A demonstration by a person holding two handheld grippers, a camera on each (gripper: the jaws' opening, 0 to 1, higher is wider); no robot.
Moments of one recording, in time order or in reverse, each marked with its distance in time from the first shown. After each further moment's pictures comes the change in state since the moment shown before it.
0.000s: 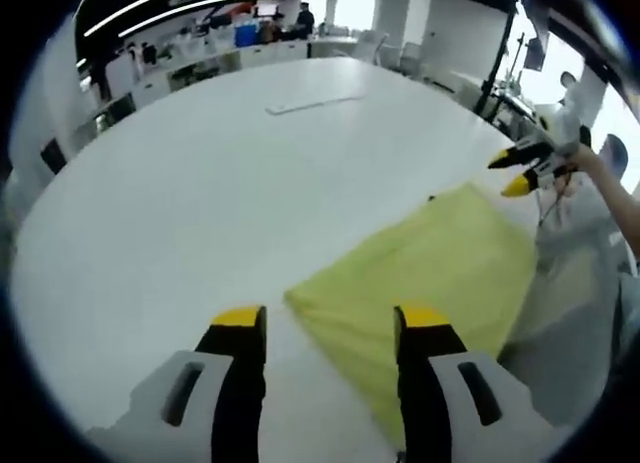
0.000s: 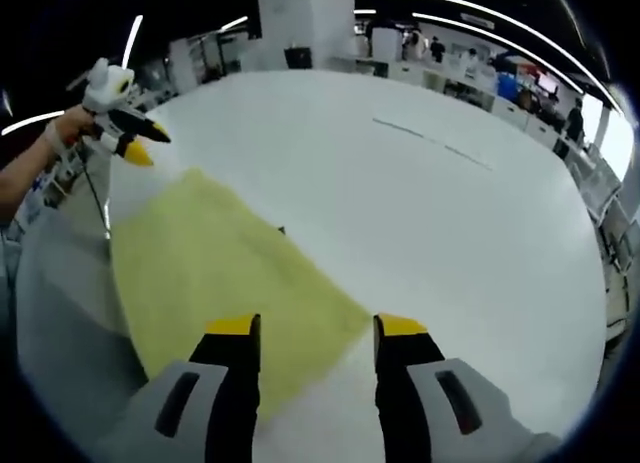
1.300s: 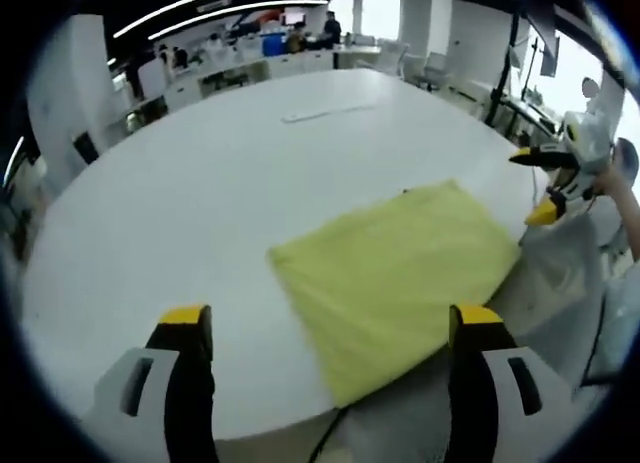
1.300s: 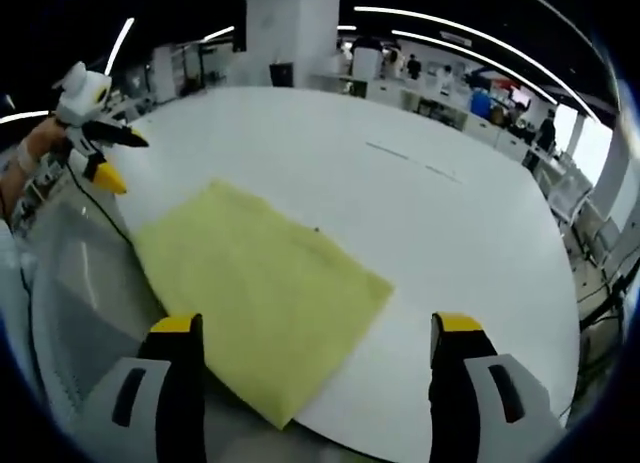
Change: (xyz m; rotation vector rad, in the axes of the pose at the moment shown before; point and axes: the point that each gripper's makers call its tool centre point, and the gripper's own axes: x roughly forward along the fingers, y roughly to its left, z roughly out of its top) left arm -0.070 -0.061 -0.026 -0.070 -0.075 0.125; right arm -0.069 0.064 -0.002 0.002 -0.079 -0.153
